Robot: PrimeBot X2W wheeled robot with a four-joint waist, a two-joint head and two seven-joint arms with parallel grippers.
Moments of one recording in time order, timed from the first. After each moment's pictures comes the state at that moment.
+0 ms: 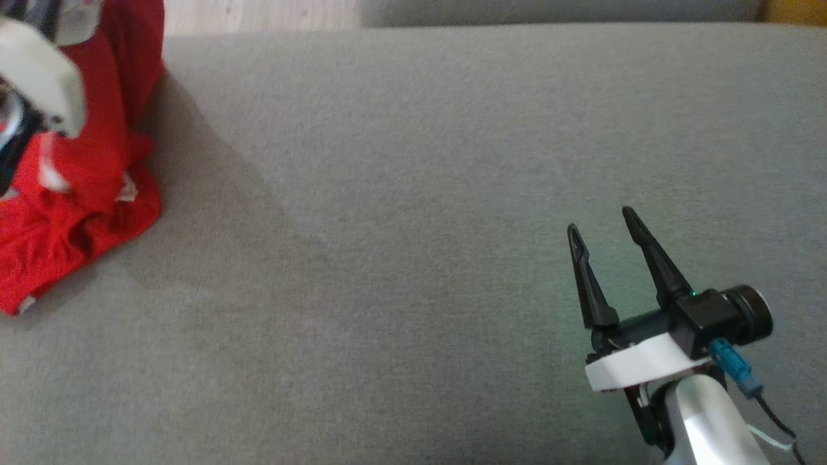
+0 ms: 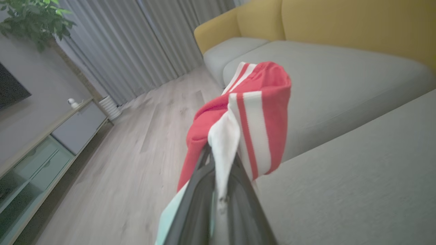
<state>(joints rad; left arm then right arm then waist) -1.08 0.66 -0.78 0.62 -0.61 -0.10 0.14 -0.10 -0.05 0.16 0.14 -0.03 0.12 -0.23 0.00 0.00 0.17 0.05</state>
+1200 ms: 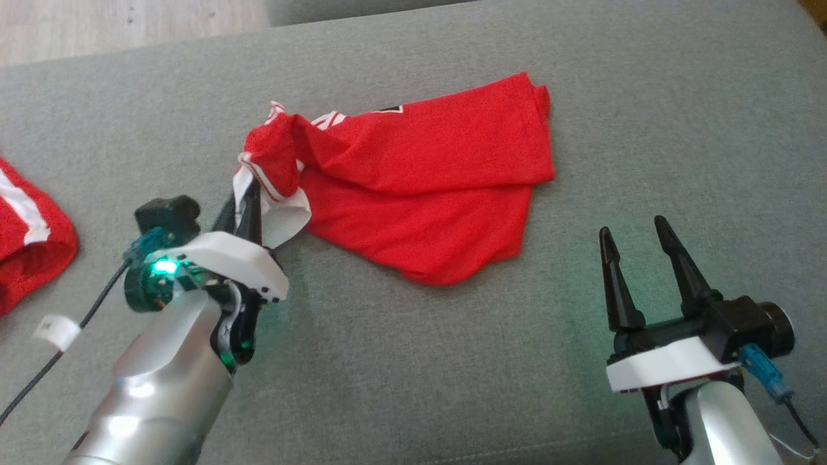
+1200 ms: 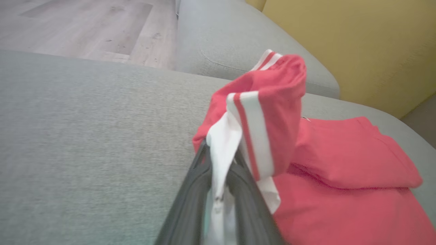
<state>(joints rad) -0.64 0.24 -0.69 0.72 -0.93 0.06 -0.12 -0.07 -0.05 0.09 0.16 0.04 0.12 -0.25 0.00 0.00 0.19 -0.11</state>
